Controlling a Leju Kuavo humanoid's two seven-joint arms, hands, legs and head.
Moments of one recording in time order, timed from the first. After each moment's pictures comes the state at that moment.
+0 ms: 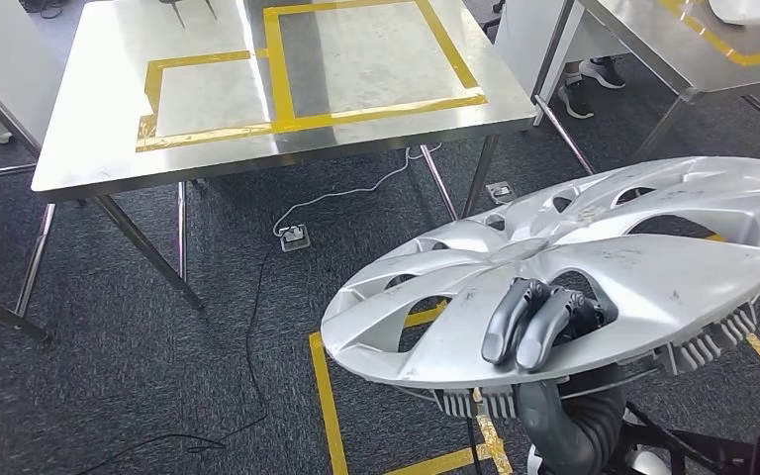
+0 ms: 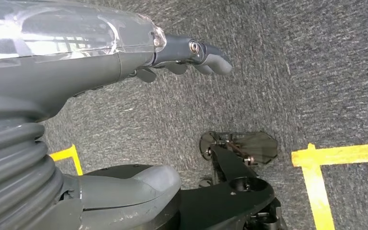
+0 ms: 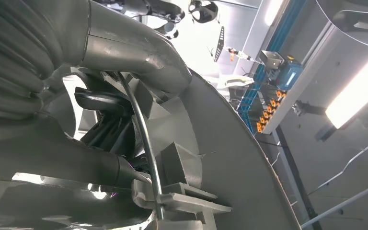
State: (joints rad) left arm -0.12 0.05 -1.01 -0.23 0.86 0.21 -0.03; right arm -0.10 -0.31 0.61 -2.20 -0.30 -0.23 -0.31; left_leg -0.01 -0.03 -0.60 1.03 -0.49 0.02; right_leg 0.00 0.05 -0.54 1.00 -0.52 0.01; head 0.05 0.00
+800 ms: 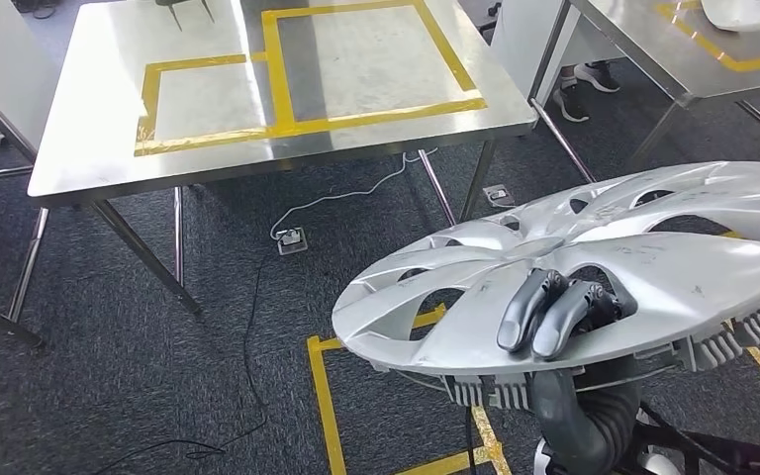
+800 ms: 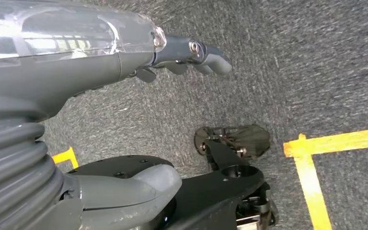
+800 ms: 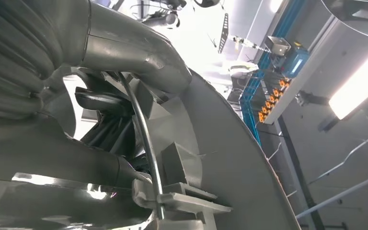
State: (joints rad) left arm -0.12 0.04 -1.01 -0.23 0.86 0.20 -0.04; right arm -0.11 -0.30 0.59 -2.20 -0.30 -0.24 -0.29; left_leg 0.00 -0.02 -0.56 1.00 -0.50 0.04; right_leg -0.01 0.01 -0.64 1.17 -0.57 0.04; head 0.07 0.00
